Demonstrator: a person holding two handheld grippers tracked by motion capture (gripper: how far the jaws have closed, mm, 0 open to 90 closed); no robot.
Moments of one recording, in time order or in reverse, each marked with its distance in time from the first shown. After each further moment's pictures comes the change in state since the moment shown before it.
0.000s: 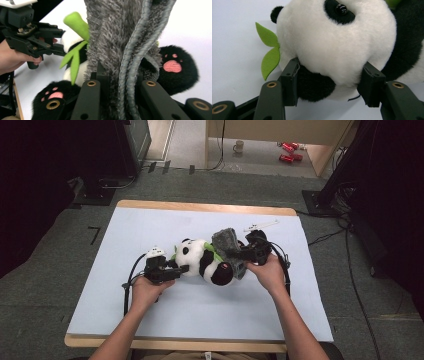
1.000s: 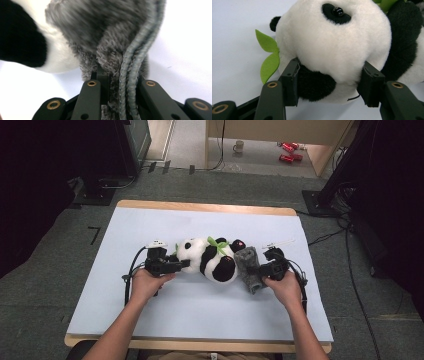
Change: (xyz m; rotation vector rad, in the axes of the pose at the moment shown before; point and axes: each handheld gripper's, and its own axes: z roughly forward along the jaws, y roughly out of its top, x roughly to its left) left arm 0.004 0.025 0.003 0.060 -0.026 -0.033; right arm -0.043 -0.066 -0.018 0.113 -0.126 0.167
